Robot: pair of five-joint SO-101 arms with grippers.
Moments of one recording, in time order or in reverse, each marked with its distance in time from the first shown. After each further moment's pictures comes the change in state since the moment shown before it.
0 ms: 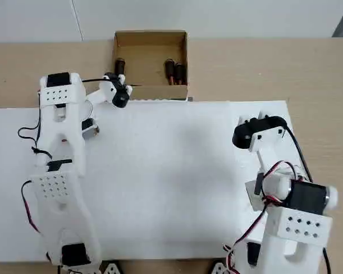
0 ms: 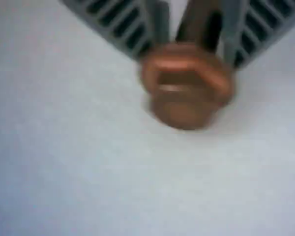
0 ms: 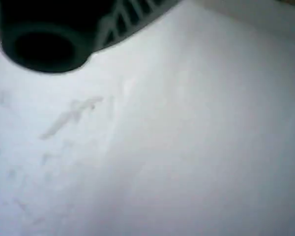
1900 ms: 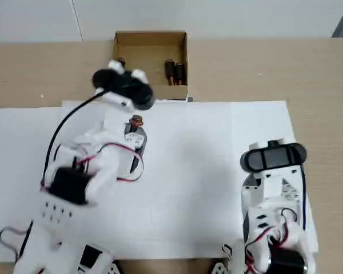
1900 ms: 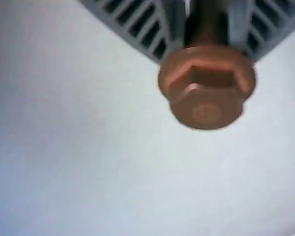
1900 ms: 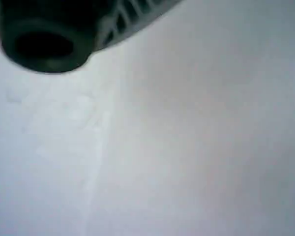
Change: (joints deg) left arm 29.5 -93.5 71.4 -26.8 67.3; right arm -4.3 -44.0 25.8 -15.7 -15.7
